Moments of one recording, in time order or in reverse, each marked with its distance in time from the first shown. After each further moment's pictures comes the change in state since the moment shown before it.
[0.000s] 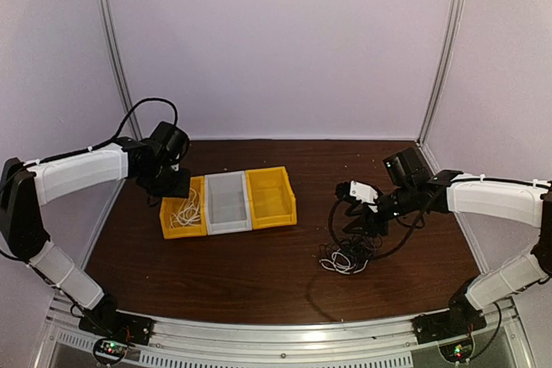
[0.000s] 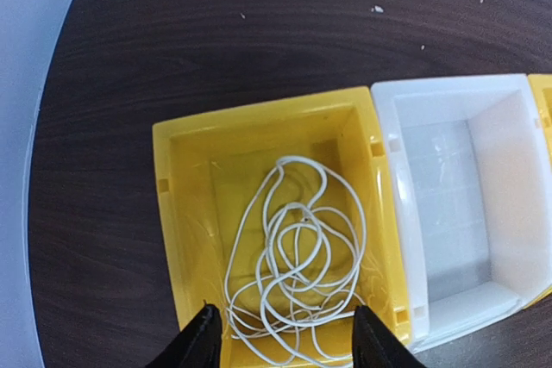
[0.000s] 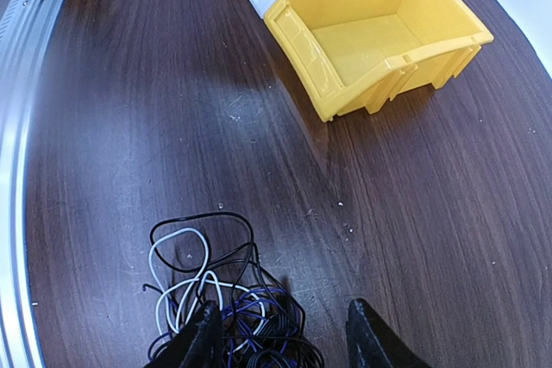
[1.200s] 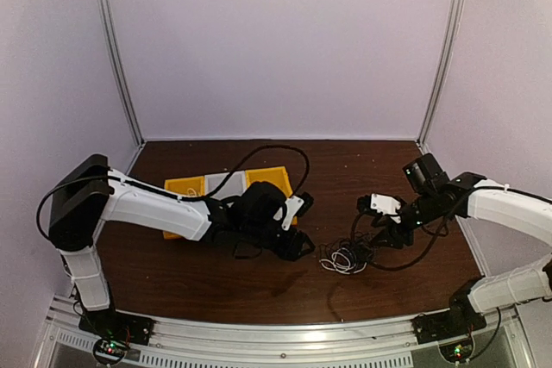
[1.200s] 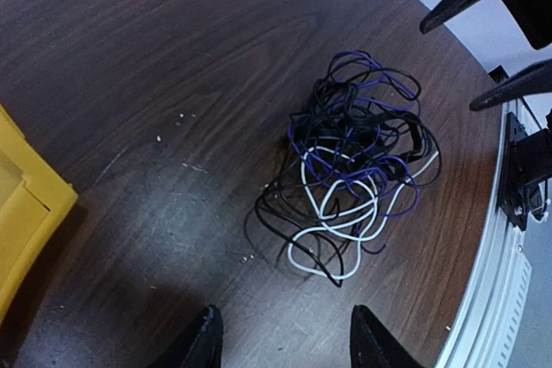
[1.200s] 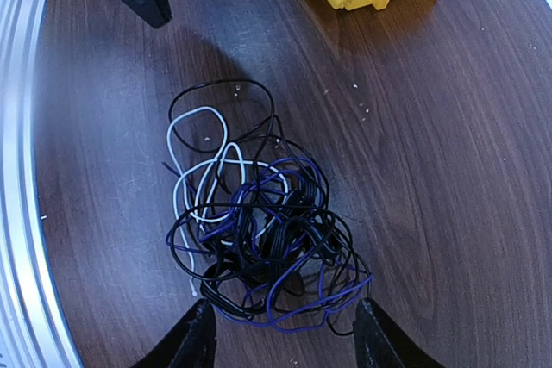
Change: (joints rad) left arm -0.587 0.314 -0.002 0.705 0.422 0.079; right arm -0.080 -0.175 -0.049 -0.288 0.078 -0.103
